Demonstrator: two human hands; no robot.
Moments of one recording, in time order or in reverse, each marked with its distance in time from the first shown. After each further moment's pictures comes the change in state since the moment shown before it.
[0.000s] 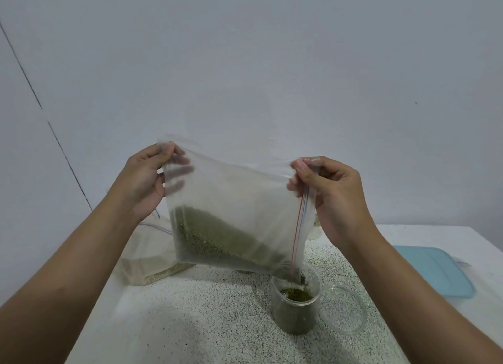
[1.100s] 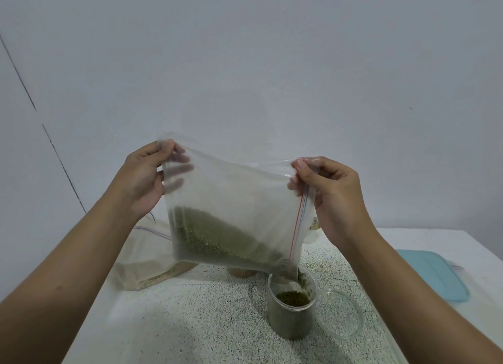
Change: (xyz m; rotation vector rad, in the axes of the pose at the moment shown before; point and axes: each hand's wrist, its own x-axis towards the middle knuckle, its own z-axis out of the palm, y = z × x) left_hand 0.005 0.006 0.007 0.008 -0.004 0.010; right_hand 0.008 -0.002 -0.003 -0.001 0.015 0.005
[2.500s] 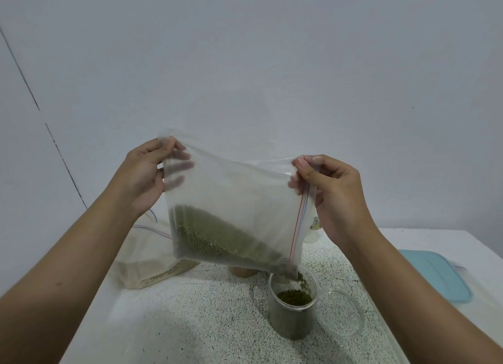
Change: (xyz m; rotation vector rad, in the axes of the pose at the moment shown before) left_hand 0.000 0.005 0.000 0.013 -0.006 0.008; right_hand 0.000 -0.002 0.000 0.011 -0.008 0.004
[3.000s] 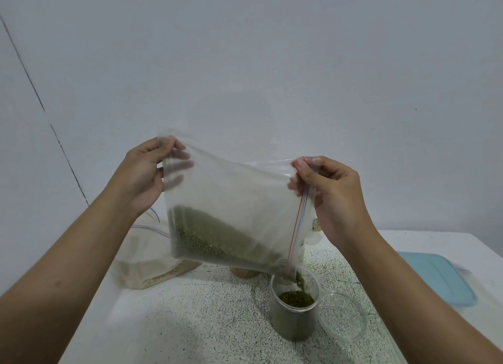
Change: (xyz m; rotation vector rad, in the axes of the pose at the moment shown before) left_hand -0.002 0.003 -0.002 0.009 0.013 0.013; right_hand 0.000 0.002 0.004 0.025 -0.014 -0.002
